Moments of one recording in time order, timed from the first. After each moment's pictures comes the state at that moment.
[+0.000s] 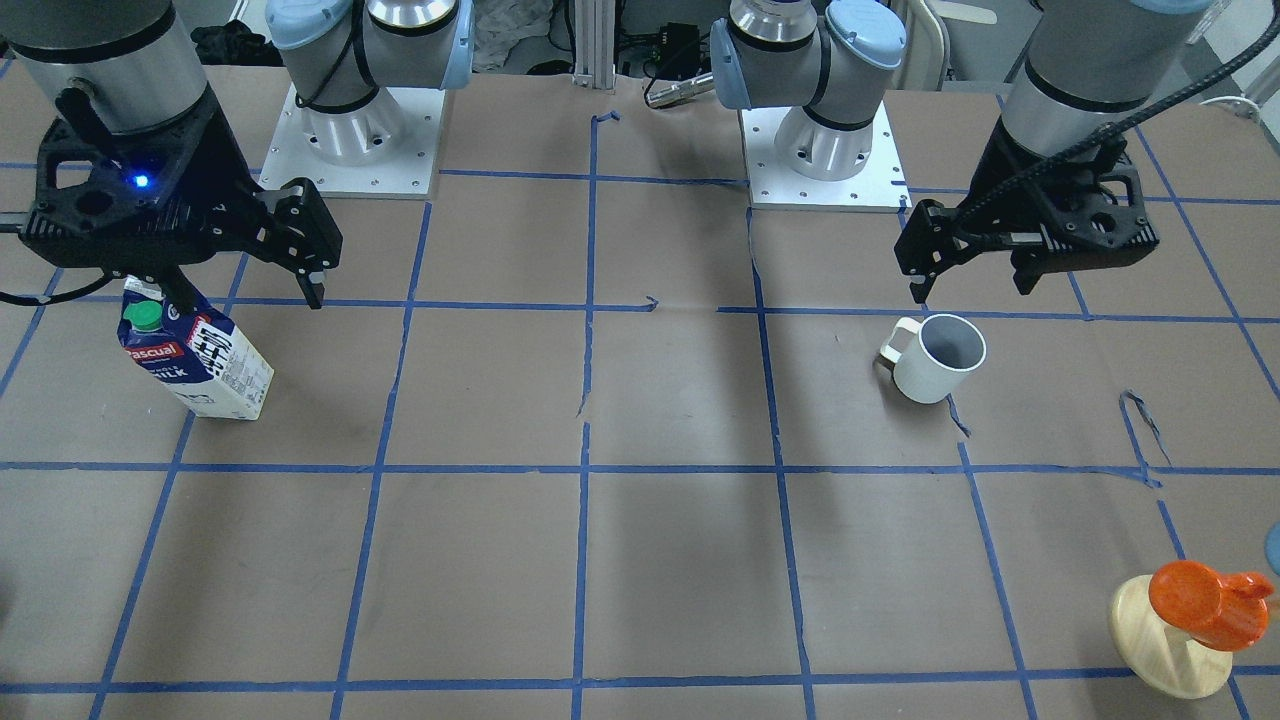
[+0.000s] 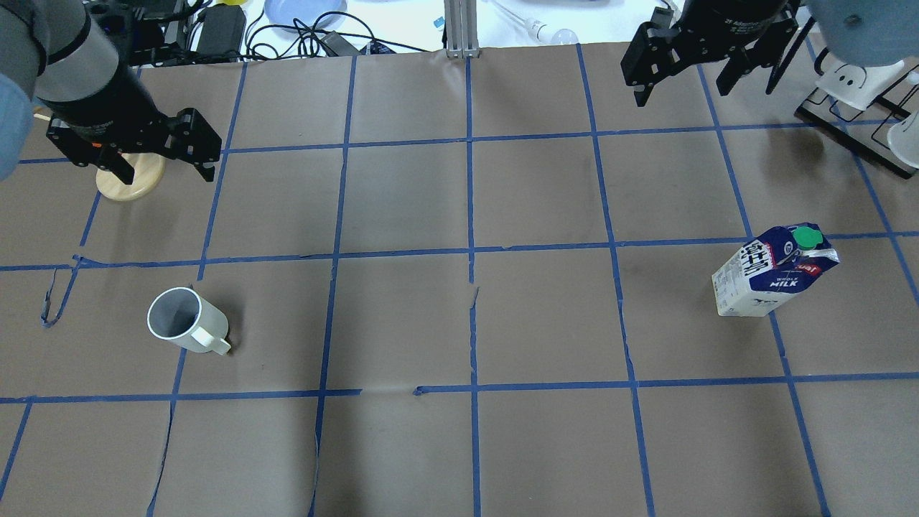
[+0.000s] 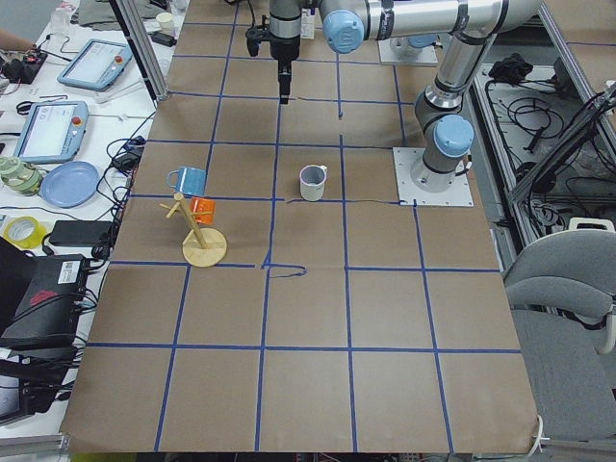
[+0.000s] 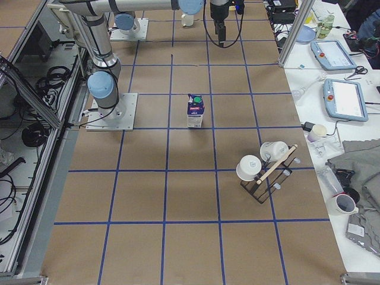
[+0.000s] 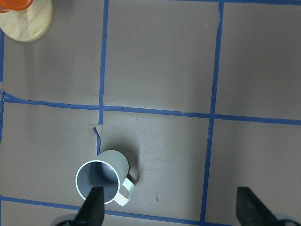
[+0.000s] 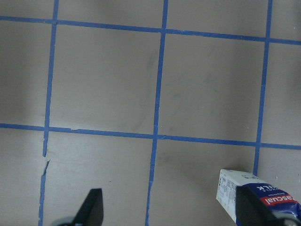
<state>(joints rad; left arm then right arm) -1.41 -1.55 -1.65 -1.47 1.66 0.12 1.57 -1.49 1.43 -1.64 -1.58 -0.09</state>
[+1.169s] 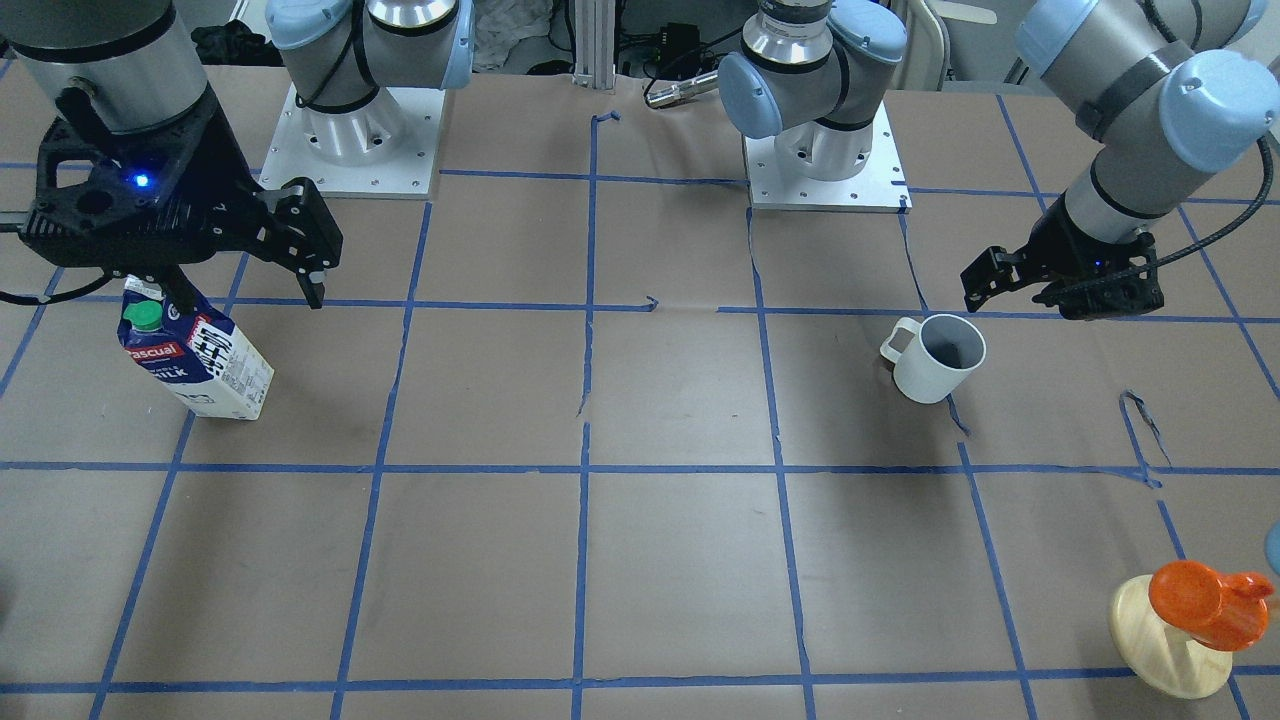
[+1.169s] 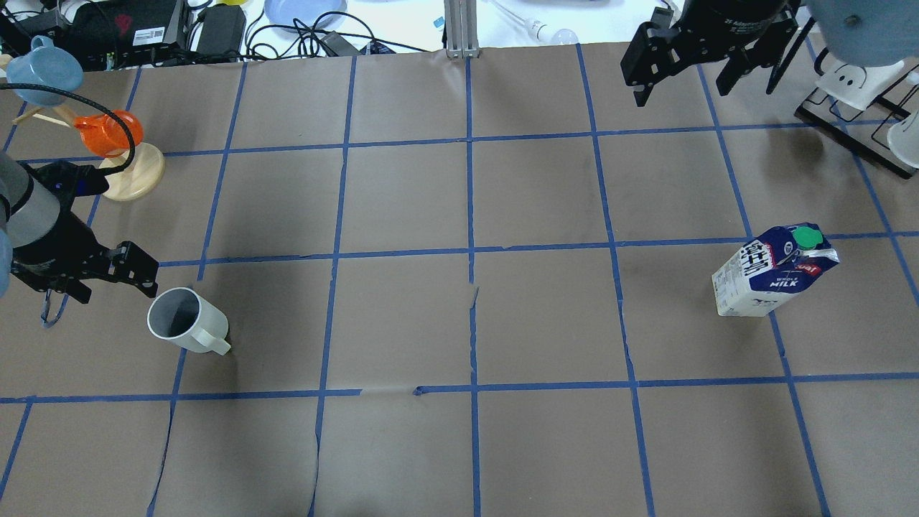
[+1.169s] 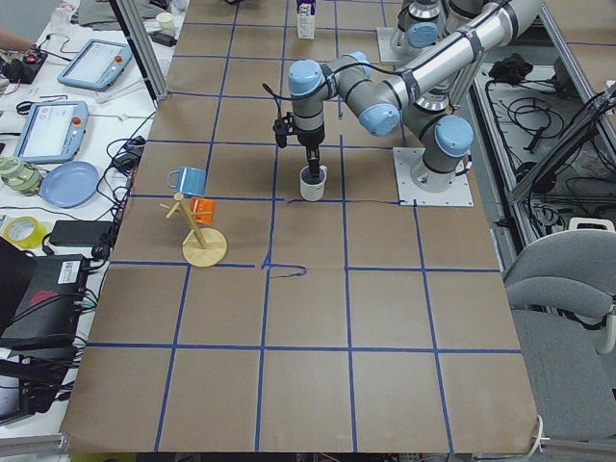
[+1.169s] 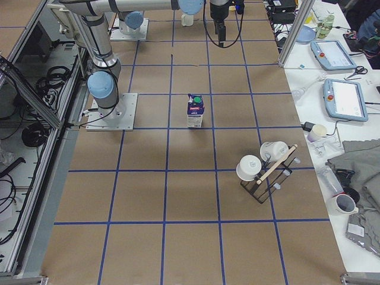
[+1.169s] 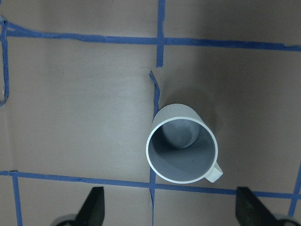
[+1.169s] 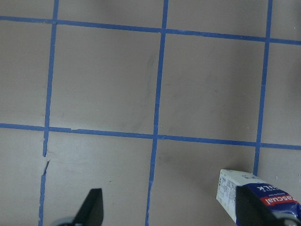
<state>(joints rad) -1.07 -1.52 -2.04 -1.23 1.65 0.41 1.57 -1.49 1.43 -1.64 -1.58 -0.09</state>
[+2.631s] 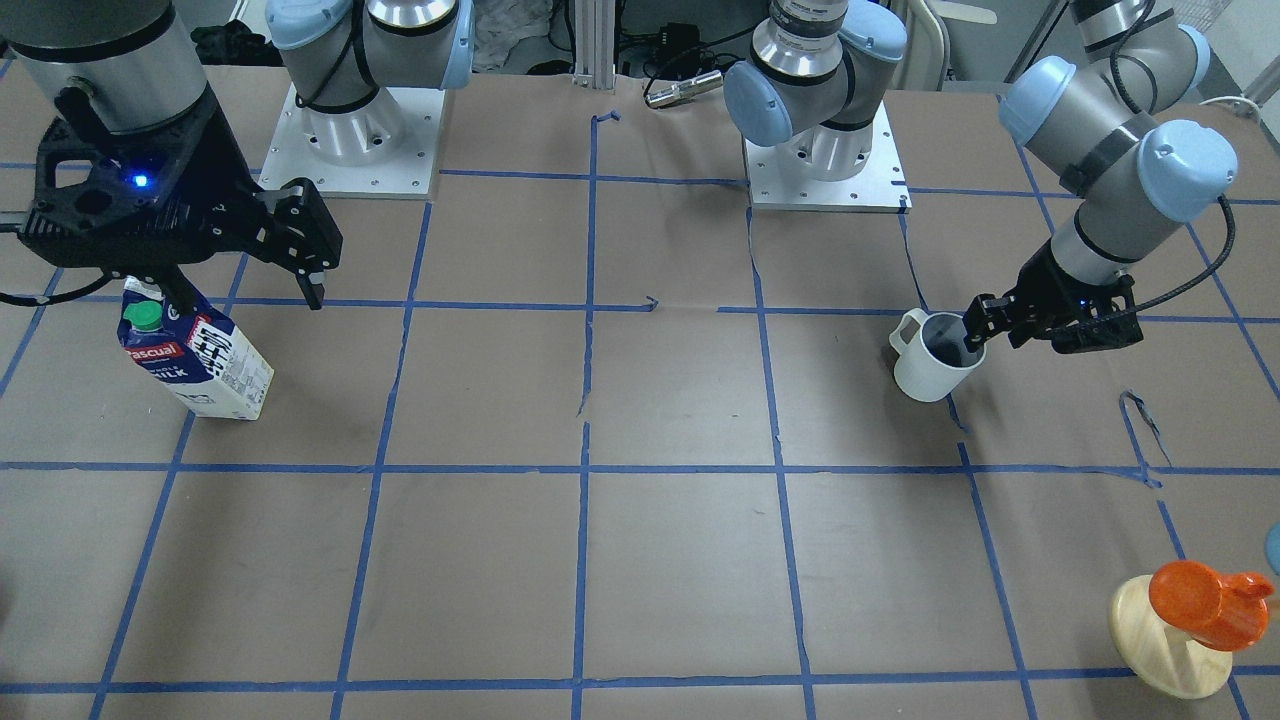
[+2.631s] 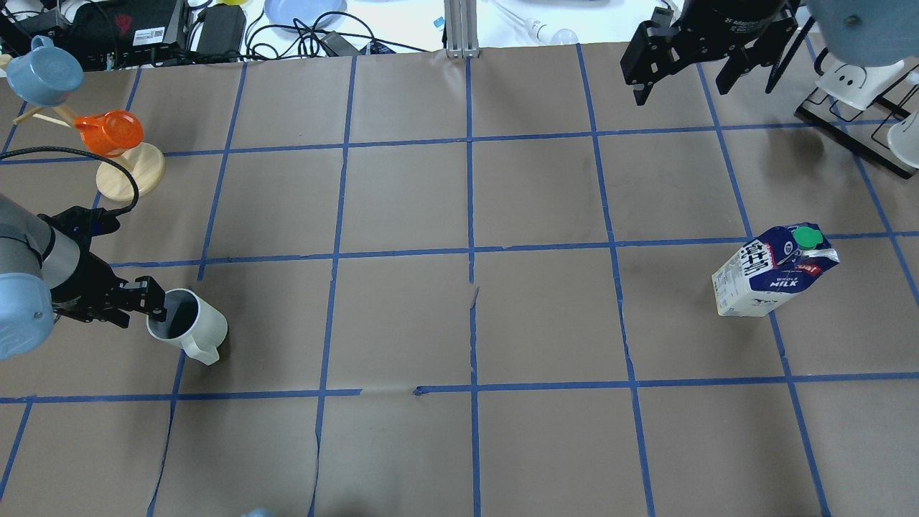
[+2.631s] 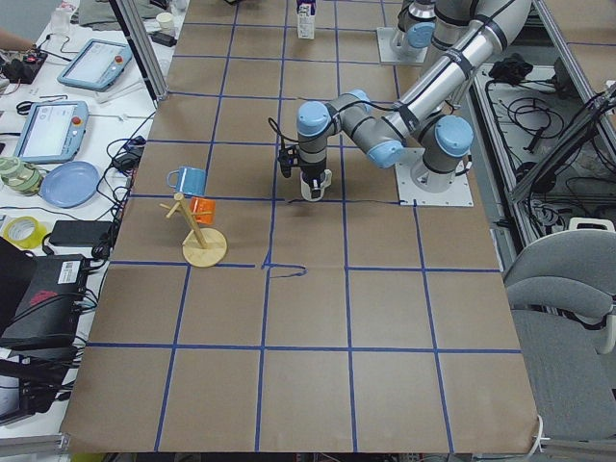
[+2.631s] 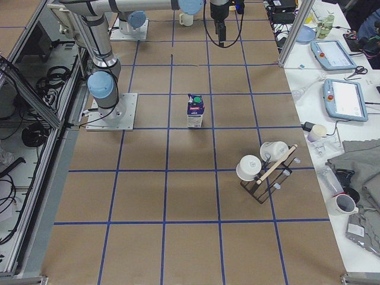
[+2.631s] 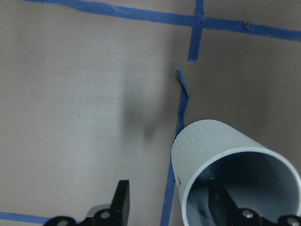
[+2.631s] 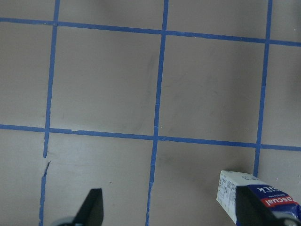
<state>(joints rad) -0.98 -1.60 -2.15 -1.01 1.57 0.45 1.57 -1.49 1.43 -1.65 -1.58 -0.09</state>
